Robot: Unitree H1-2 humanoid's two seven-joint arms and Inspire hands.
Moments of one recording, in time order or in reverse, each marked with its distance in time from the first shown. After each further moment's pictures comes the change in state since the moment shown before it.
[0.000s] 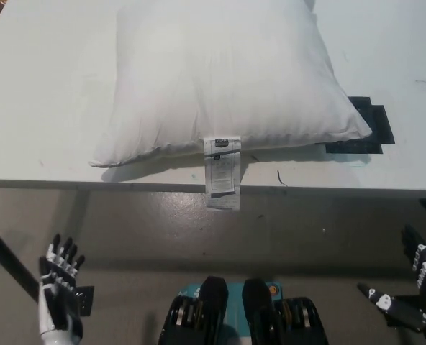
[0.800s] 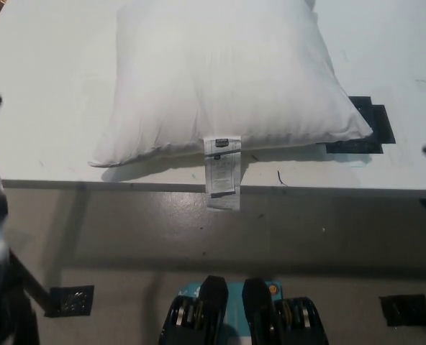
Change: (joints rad) left_arm -0.324 0.190 0.000 -0.422 0.050 0.171 0.050; right_arm -0.401 -0.197 -0.082 -0.302 -0.031 0.314 0.003
